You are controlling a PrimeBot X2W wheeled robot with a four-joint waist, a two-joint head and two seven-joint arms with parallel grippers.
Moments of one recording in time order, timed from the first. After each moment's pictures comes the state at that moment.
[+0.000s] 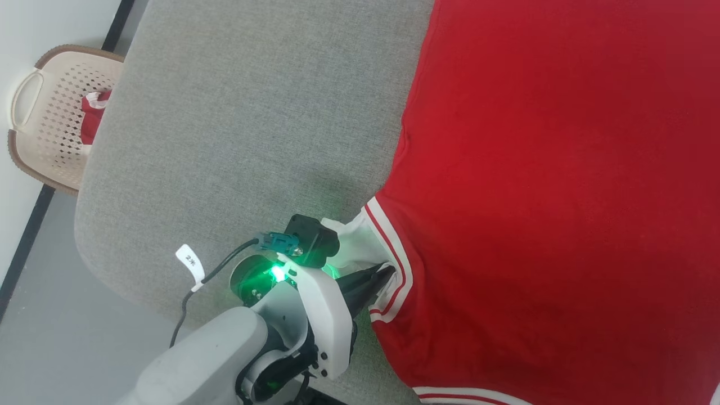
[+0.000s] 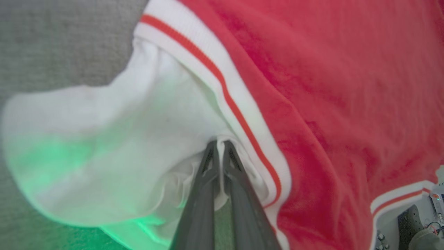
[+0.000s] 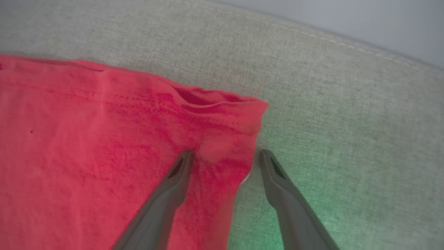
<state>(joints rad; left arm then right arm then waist) -0.56 0.44 -0.90 0.12 -0.95 0.06 0.24 -1.23 -0.58 0.11 0.88 0.38 0.13 0.92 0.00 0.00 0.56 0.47</state>
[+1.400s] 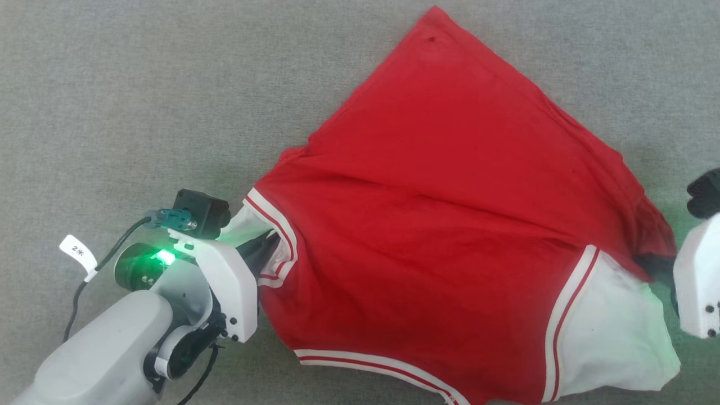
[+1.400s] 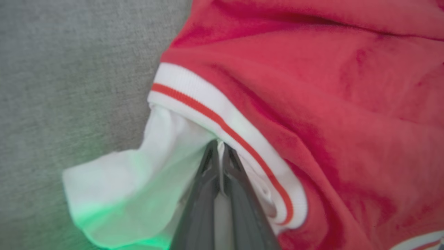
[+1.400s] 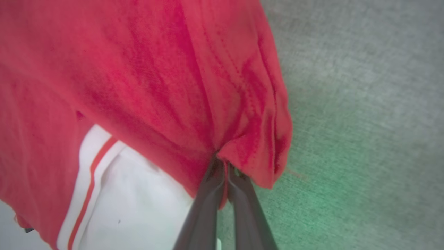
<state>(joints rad) -0.56 0.65 -0.80 0.10 -0.98 0.15 0.24 -0.22 -0.56 0.01 -0.14 0.69 0.13 1.08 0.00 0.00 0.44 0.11</state>
